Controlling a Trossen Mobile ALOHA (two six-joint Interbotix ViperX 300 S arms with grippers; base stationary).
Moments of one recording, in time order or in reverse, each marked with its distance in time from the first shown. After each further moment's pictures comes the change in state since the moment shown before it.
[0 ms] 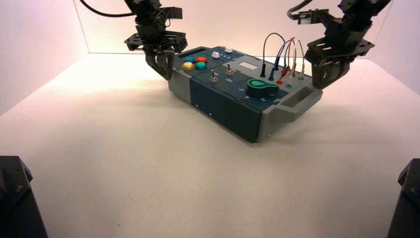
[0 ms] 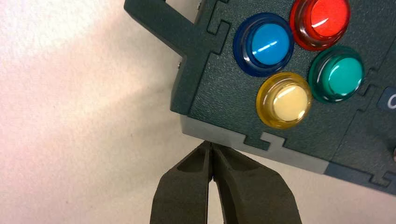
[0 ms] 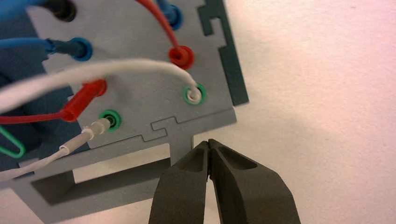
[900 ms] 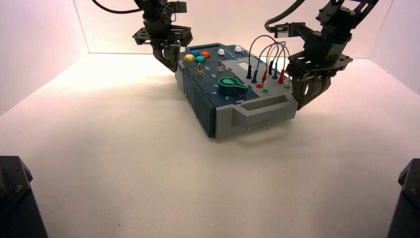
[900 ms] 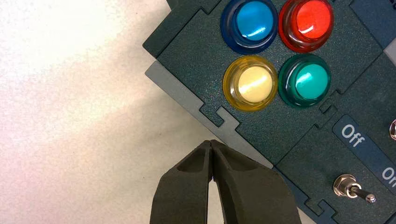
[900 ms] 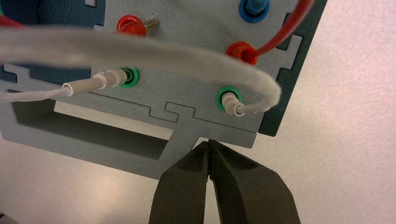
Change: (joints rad) left arm 0.005 0.063 -0.124 0.003 -0.009 0.003; right arm 0.181 -0.005 0.067 0.095 0.008 0.002
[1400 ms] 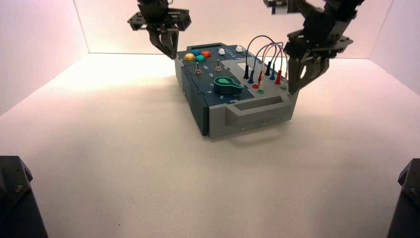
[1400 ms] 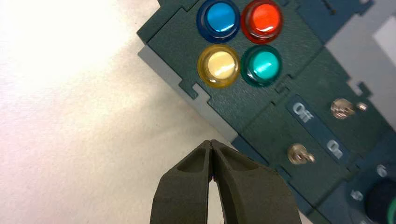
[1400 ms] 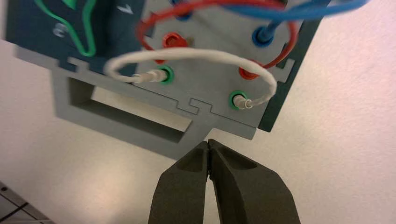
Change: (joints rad) left arm -0.006 -0.109 0.051 -0.002 0.023 0.000; right arm 0.040 -0.124 0.000 0.015 0.058 0.003
